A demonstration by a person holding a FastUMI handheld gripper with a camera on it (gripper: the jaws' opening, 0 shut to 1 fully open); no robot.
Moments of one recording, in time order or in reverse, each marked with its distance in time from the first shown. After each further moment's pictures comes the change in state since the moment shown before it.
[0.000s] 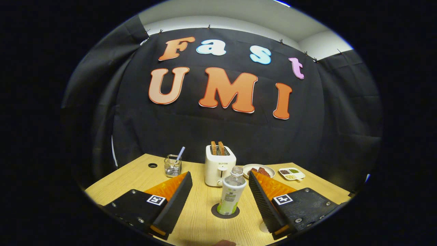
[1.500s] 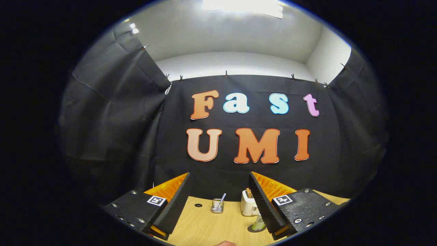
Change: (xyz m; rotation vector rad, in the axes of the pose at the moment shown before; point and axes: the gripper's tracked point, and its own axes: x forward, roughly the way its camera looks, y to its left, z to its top) arm -0.146 0.065 0.185 0.125 -0.346 0.205
